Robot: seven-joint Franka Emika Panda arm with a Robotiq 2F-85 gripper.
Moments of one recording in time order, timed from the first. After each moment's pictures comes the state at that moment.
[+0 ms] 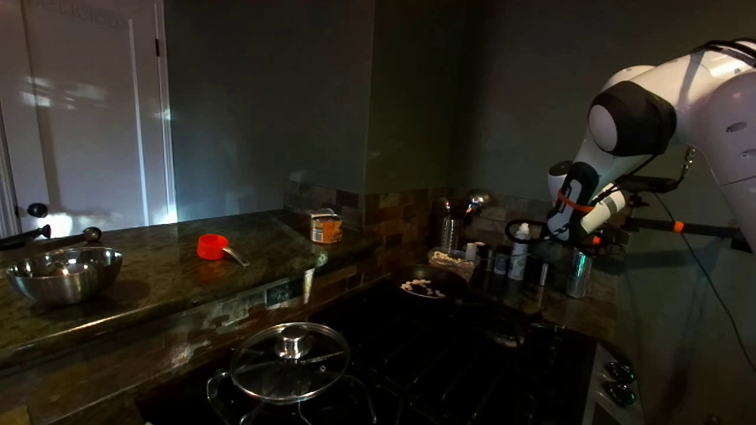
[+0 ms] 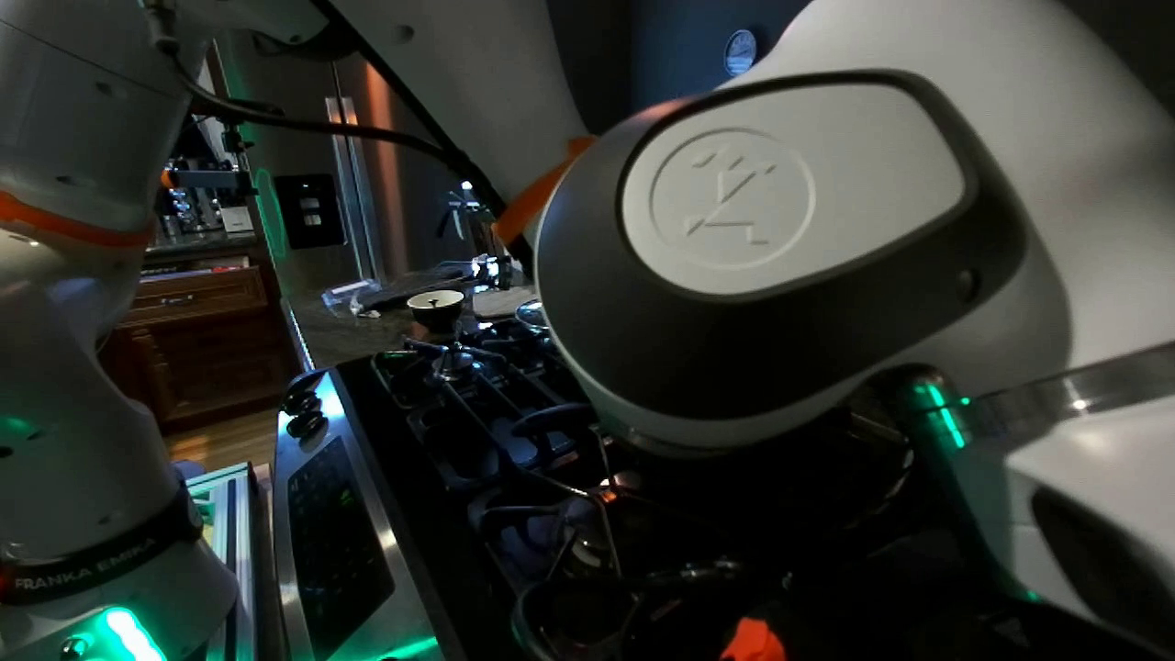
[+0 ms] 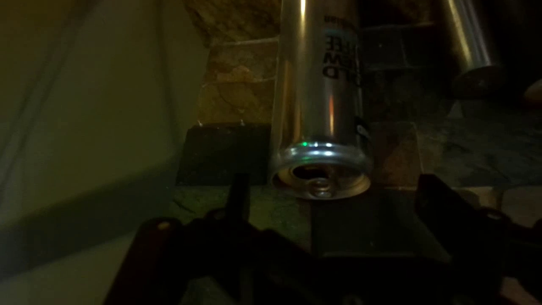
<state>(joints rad) -0.16 0.52 -0.97 -1.99 -0.40 2.82 1.12</state>
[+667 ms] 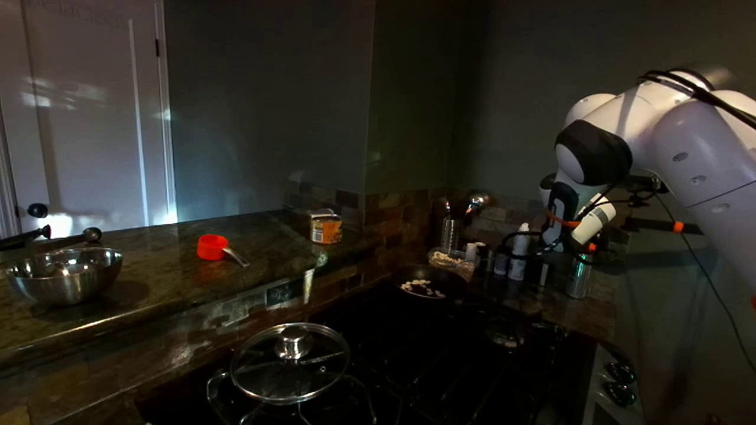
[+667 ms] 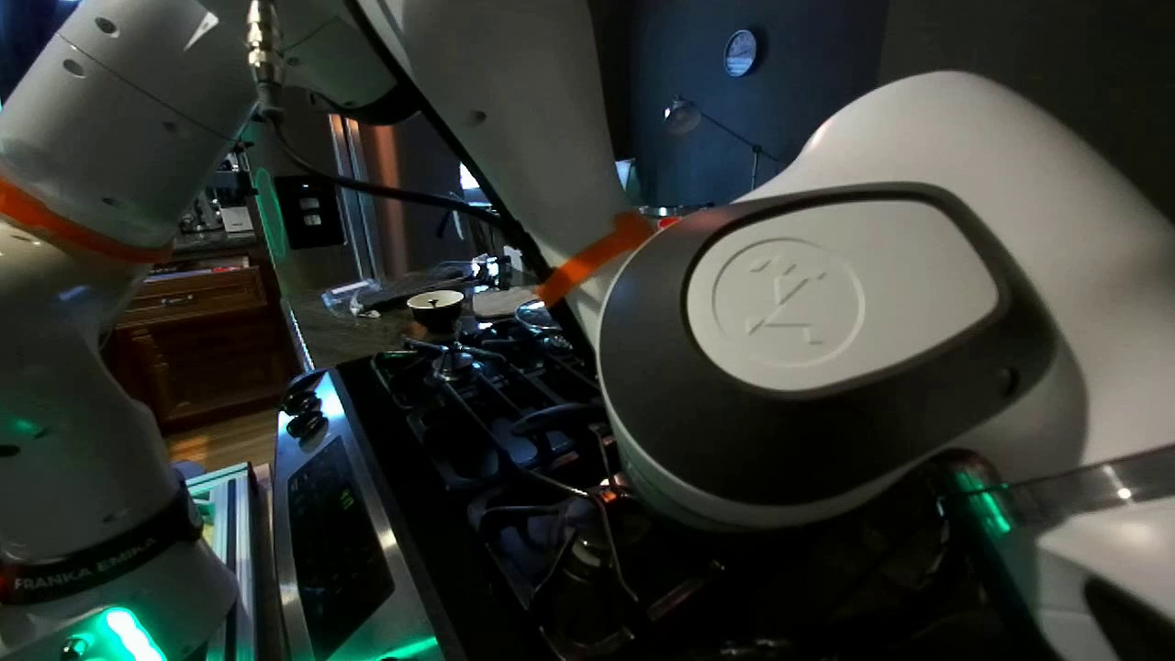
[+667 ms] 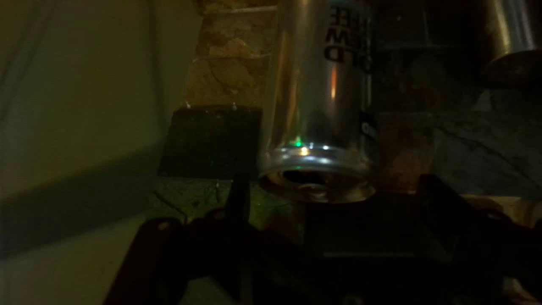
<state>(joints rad) -0.11 0.70 -1.06 -1.94 -0.31 2.88 1.12</state>
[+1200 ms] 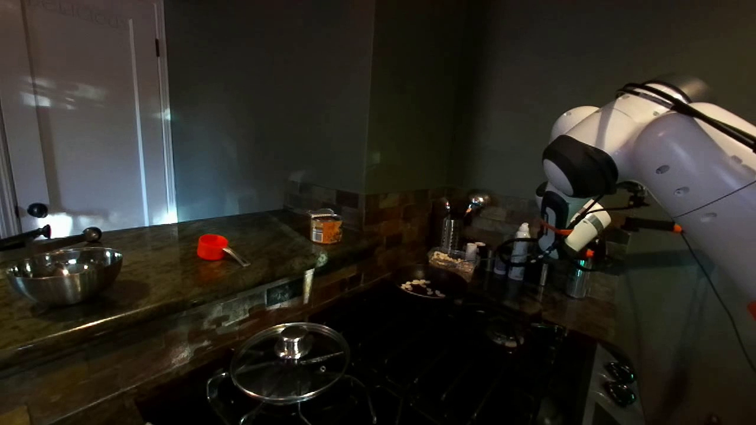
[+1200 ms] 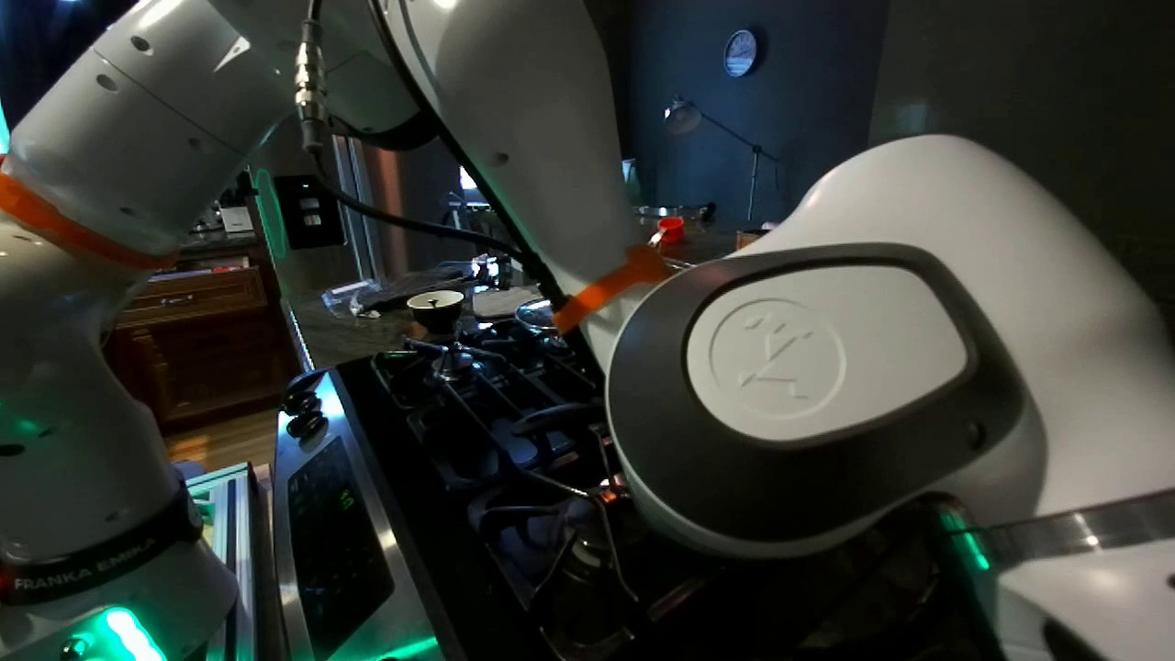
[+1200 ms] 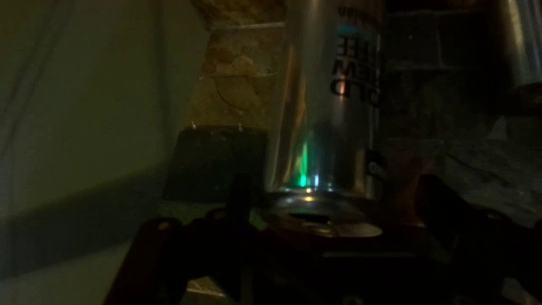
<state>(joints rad) -0.08 0.77 -1.08 -1.94 -0.24 2.88 1.11</state>
